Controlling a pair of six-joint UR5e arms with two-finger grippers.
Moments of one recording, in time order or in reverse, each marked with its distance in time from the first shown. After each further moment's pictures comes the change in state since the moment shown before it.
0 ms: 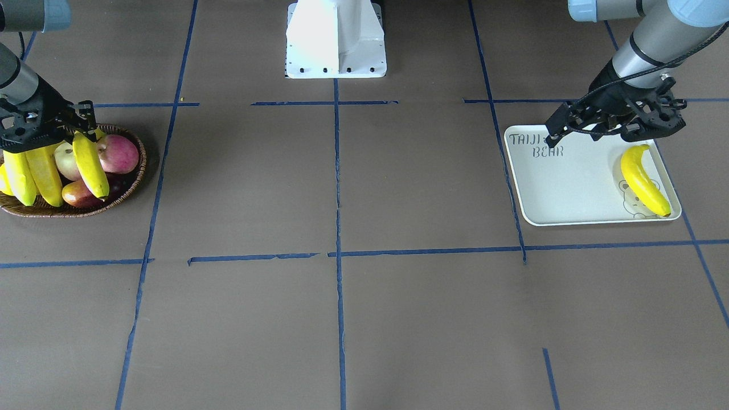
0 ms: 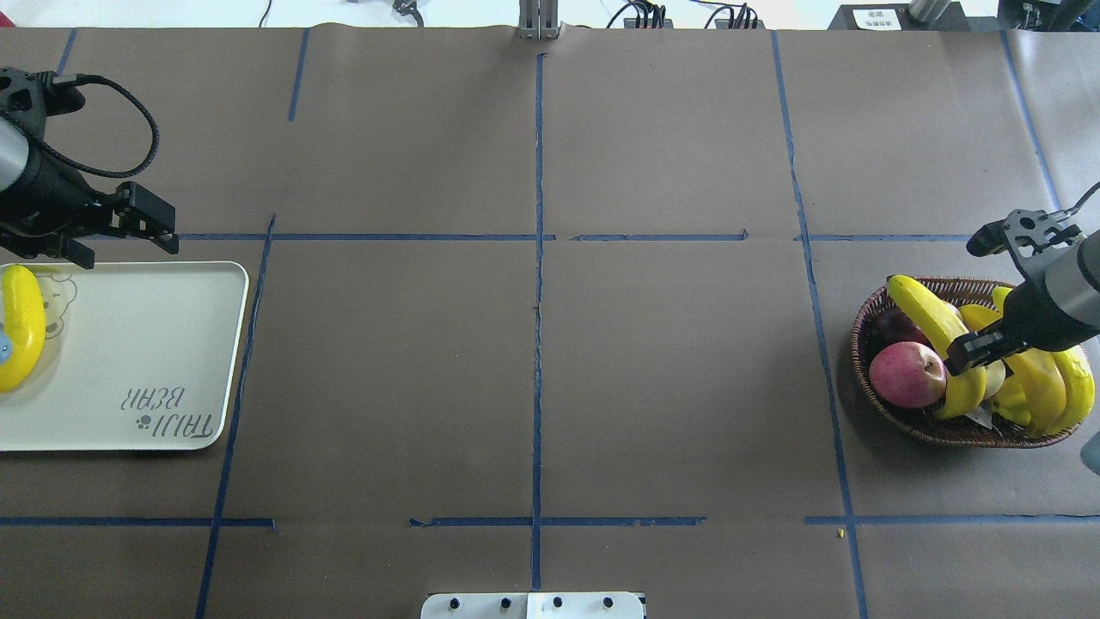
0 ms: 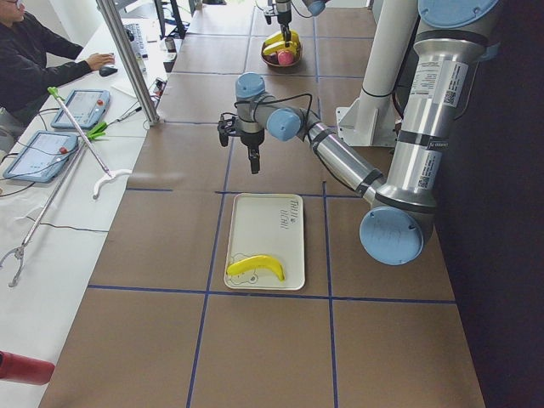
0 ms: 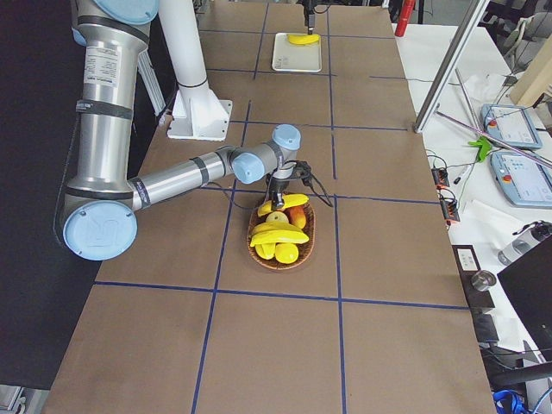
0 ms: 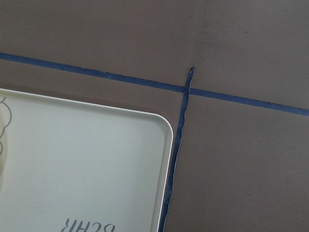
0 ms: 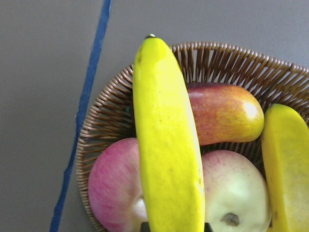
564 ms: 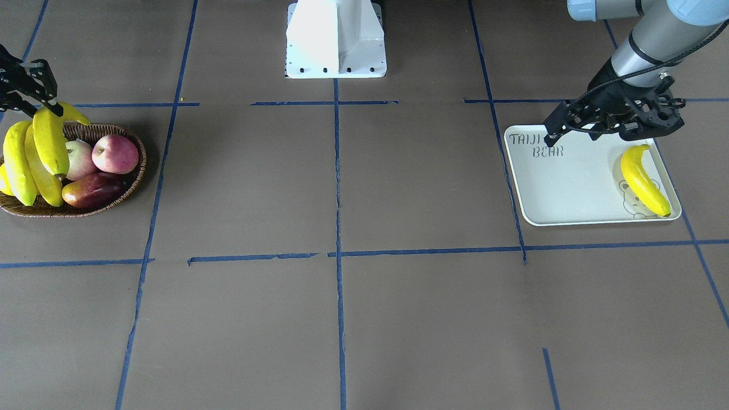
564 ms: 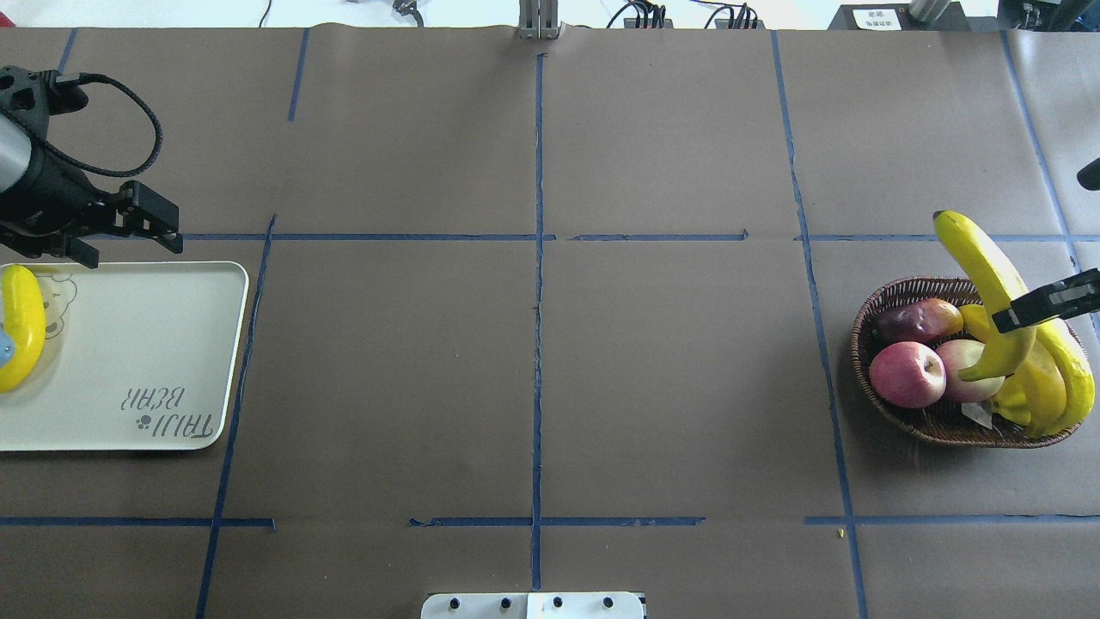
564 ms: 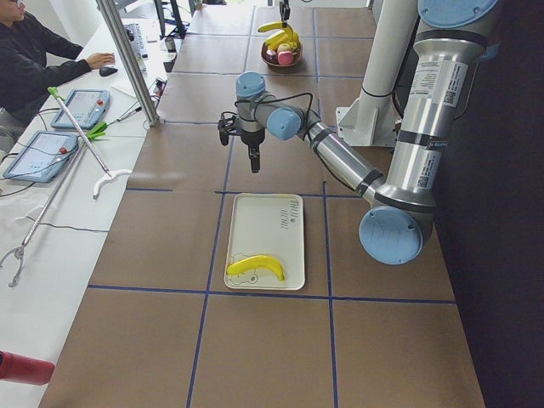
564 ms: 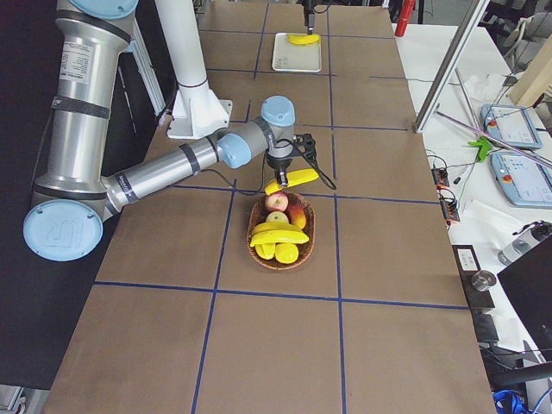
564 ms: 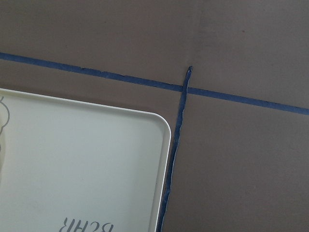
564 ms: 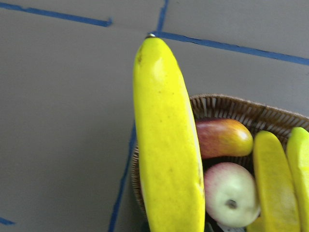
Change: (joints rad) left arm 0.006 -0.015 -0.004 -0.002 -0.002 -0.012; right arm 0.173 -0.014 0.152 -0.001 0.155 -0.013
